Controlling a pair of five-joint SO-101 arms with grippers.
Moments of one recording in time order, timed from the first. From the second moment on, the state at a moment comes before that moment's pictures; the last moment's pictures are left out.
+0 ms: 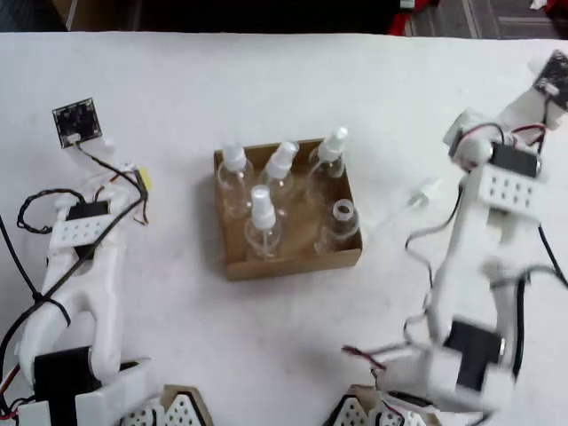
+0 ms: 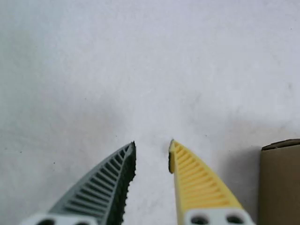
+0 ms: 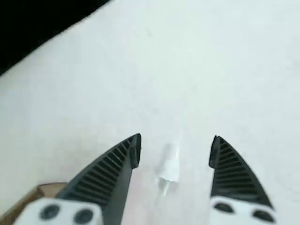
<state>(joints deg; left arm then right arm) -17.0 -13.8 46.9 24.6 12.6 16.3 -3.5 5.5 53.2 -15.8</state>
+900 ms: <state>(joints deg) -17.0 -13.8 46.9 24.6 12.6 15.6 64.8 -68.2 89.9 -15.6</state>
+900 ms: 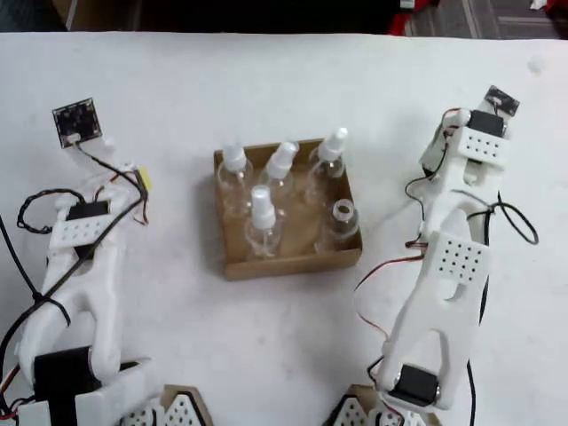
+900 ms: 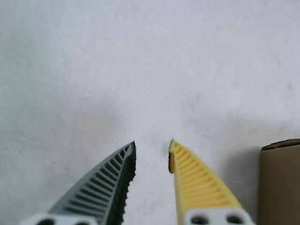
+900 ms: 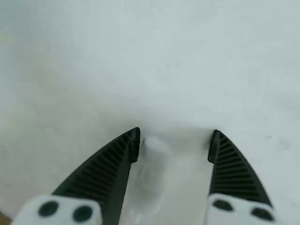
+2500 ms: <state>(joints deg) -17.0 -13.8 46.9 24.6 12.6 7.2 5.1 -56.6 97.8 -14.6</state>
